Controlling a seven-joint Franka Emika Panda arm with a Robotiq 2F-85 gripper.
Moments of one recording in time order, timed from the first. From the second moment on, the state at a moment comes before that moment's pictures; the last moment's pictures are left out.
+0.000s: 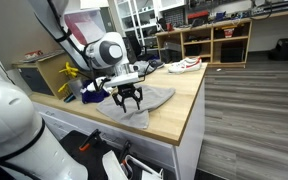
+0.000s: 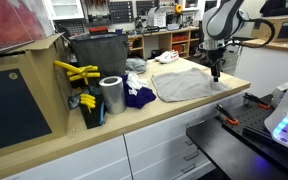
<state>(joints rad) -0.06 0.01 -0.04 -2.71 -0.27 2.52 -0.43</state>
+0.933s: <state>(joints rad) -0.09 0.15 -0.10 -2.71 -0.54 2.63 -0.05</state>
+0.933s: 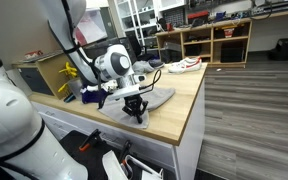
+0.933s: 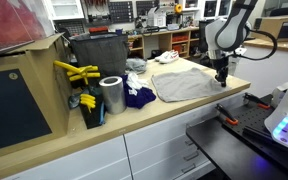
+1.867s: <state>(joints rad) -0.08 0.17 -0.25 -2.72 -0.92 2.52 0.31</state>
